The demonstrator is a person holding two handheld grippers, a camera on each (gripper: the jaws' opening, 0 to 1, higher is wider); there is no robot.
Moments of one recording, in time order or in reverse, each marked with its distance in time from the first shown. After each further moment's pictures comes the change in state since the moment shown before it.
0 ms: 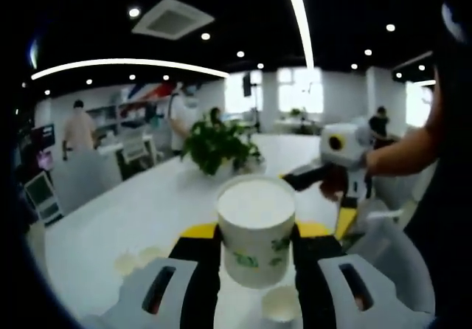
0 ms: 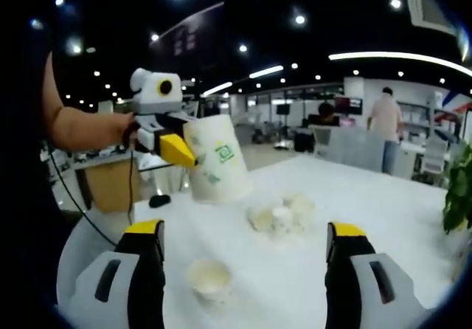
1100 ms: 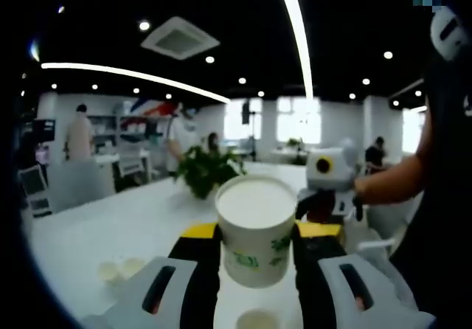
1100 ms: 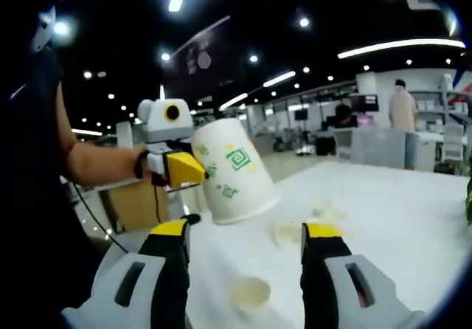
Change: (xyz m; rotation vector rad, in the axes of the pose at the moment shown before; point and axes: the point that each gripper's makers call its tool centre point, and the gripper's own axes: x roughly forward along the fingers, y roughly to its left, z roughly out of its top) left arm -0.015 -0.023 0.028 -0.079 -0.206 -0.020; right arm -0.002 0.040 0.028 0.105 -0.064 0.154
